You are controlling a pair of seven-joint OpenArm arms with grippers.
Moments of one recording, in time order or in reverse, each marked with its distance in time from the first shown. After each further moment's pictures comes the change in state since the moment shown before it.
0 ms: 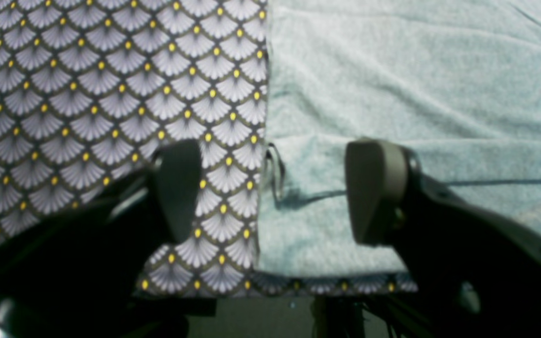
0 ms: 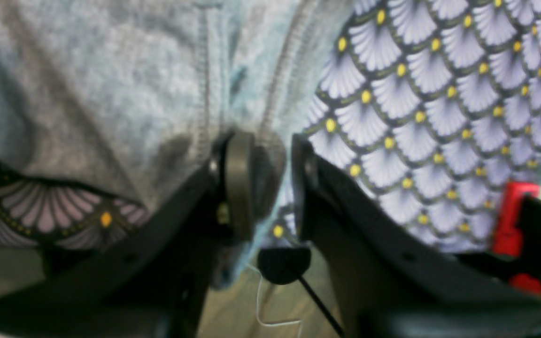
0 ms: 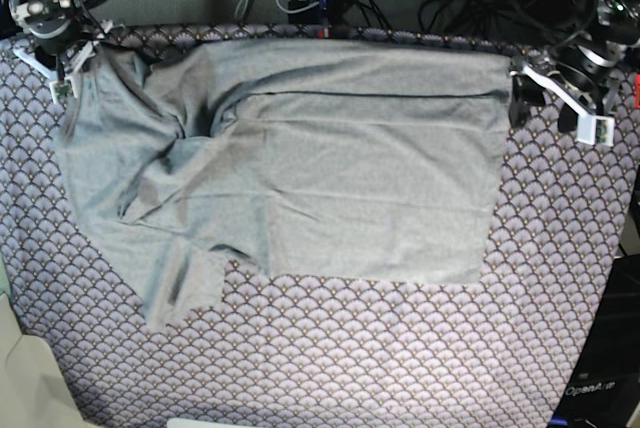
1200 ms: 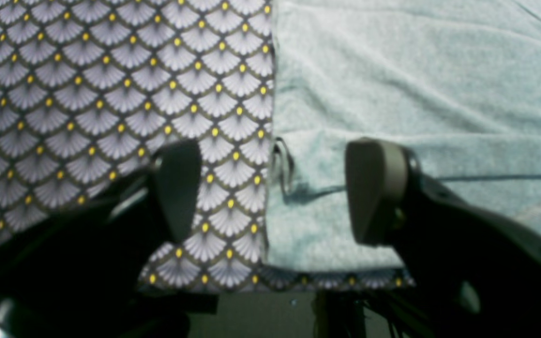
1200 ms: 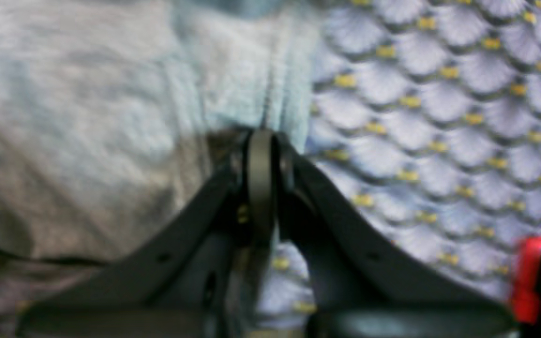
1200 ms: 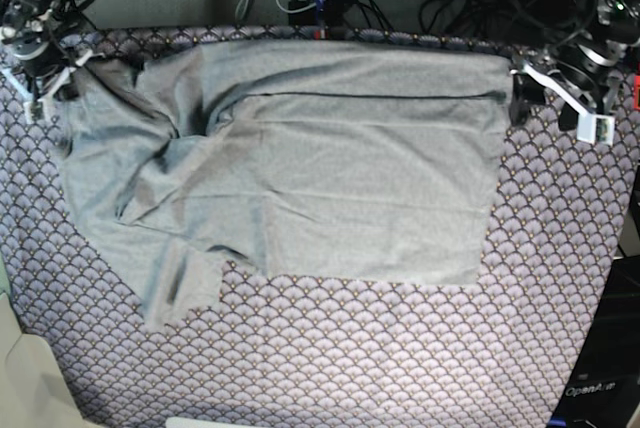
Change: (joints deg) left arm 0.3 -0.2 -0.1 0.0 0.3 0.0 0.0; right arm 7.0 8.1 4.9 -14.8 4.6 1.6 6.2
